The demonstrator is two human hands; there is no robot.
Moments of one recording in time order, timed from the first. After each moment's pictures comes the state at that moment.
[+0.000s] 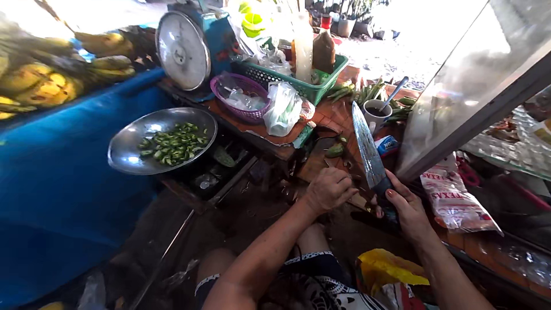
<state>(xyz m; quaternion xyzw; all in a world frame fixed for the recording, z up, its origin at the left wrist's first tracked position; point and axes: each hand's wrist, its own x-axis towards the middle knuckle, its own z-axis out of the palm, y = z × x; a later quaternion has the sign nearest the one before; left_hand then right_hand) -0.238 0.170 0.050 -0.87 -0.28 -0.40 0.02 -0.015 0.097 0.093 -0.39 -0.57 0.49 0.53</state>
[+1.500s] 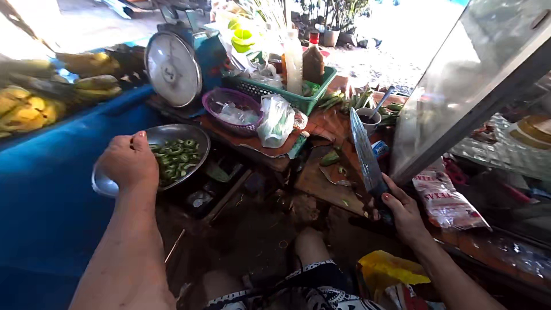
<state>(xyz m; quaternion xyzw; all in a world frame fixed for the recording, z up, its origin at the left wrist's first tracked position) -0.564 0.197 0.174 -0.46 -0.82 -0.34 0.06 -0.018 0.093 0.097 -0.41 -0.56 0.47 0.55</state>
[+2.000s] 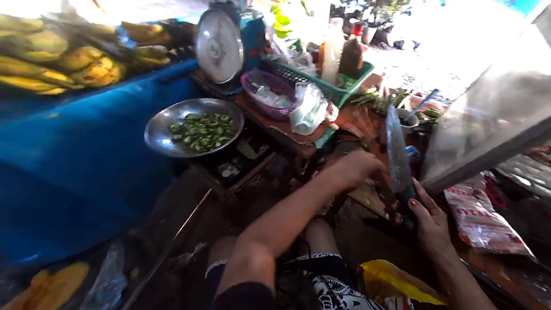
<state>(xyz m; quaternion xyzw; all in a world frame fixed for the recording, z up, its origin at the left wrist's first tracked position) -0.235 0.212 0.127 -0.93 -0.30 -0.18 -0.12 -0.022 0.093 0.093 -0.43 -0.59 0.42 0.54</state>
